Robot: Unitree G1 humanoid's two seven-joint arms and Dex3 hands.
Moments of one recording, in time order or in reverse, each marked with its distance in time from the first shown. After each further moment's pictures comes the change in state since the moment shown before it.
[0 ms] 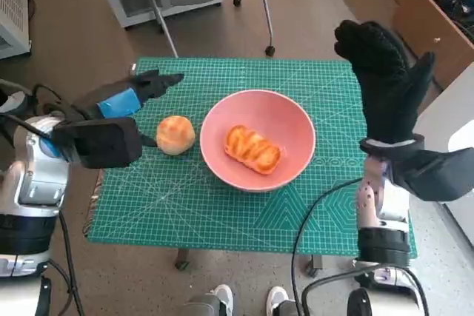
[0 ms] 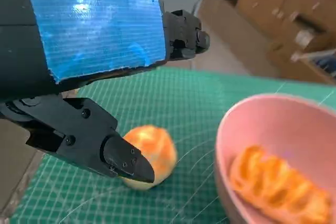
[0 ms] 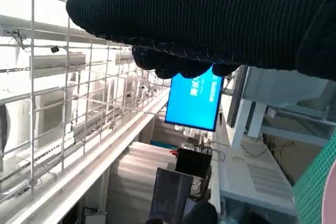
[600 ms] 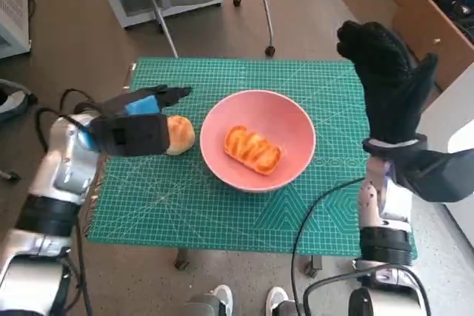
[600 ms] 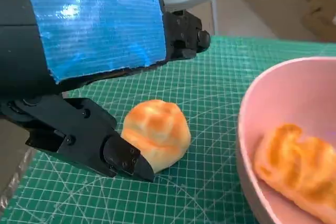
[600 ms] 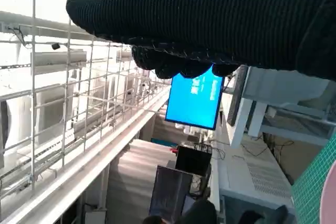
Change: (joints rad) left arm -0.139 -0.110 -0.135 0.318 0.109 -0.008 0.075; right arm 0.000 -0.018 -0.011 0.002 0.001 -0.002 0.017
